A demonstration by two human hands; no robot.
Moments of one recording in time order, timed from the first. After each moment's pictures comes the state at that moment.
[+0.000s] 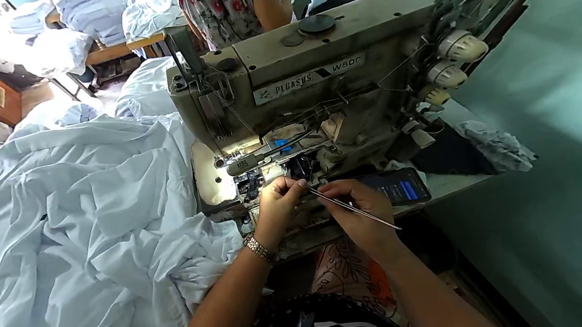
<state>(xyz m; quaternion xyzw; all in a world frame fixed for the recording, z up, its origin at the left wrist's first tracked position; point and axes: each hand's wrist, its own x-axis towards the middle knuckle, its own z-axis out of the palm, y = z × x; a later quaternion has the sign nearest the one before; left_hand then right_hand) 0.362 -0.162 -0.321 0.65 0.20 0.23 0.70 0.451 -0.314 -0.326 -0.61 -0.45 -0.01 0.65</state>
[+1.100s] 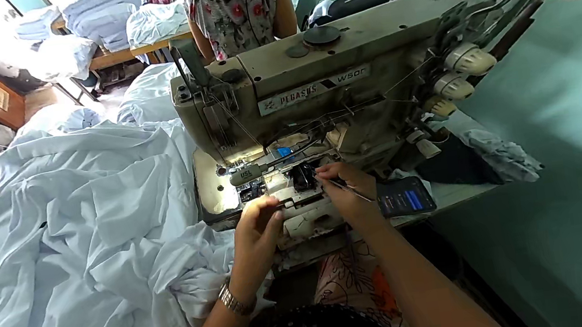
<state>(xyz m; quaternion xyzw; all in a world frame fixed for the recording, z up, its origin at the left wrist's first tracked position) 0.296 -0.155 -0.323 0.74 0.15 0.33 0.57 0.494 -0.271 -0.343 -0.66 -0.44 -0.09 0.60</state>
